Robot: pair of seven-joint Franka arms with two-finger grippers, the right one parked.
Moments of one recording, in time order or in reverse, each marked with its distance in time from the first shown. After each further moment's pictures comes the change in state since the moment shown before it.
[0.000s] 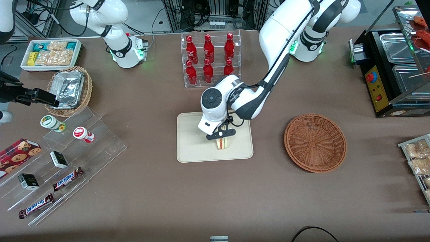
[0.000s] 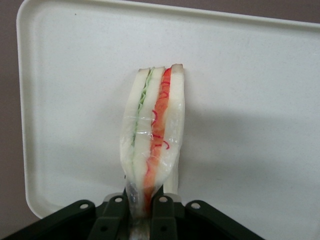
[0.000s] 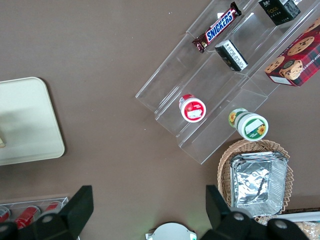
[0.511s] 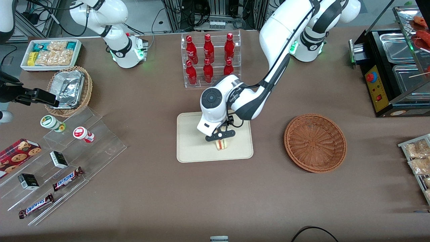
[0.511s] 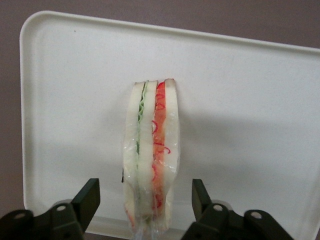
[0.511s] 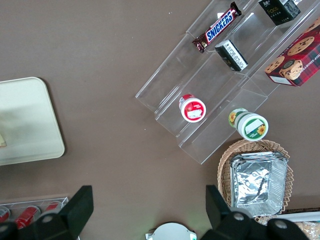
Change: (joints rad) arm 0.002 -0.006 0.008 0.039 0.001 -0.004 -0.001
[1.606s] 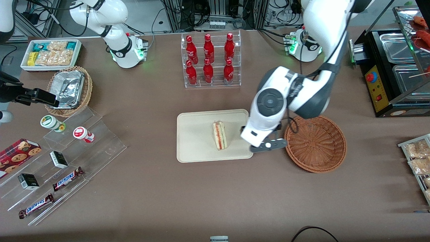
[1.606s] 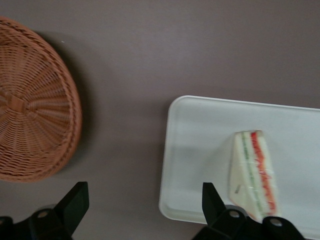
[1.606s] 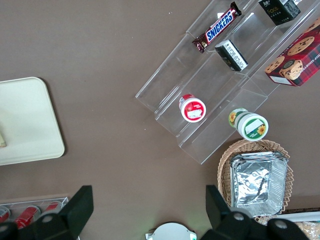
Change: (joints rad) arm 0.271 -0.285 0.011 -0.113 -0.007 -0.236 0.340
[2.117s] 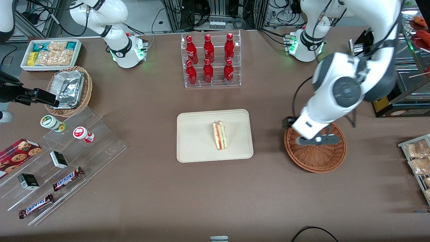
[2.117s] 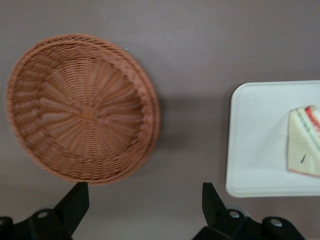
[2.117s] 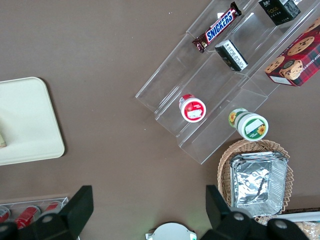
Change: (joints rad) arm 0.238 -0.278 0.003 -0.271 -0.068 -0.007 0.390
